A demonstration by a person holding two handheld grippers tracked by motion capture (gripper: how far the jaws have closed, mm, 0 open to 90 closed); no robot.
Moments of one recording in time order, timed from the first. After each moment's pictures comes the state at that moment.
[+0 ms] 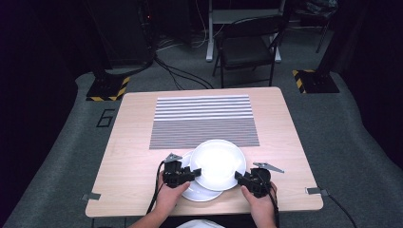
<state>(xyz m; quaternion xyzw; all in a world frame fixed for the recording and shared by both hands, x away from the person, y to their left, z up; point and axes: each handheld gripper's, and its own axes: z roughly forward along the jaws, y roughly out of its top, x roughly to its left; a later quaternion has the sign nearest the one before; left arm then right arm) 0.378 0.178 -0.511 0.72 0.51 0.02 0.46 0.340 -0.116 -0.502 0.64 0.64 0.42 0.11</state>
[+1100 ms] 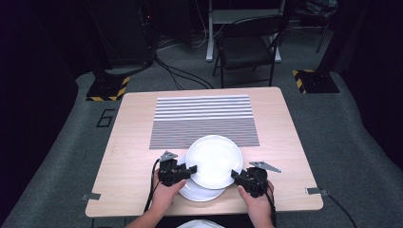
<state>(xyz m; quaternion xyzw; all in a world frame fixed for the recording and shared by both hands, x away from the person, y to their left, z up) 0.377 0.190 -0.497 0.72 0.51 0.05 0.47 0.338 -0.105 -0.493 0.62 0.65 0.43 0.12</state>
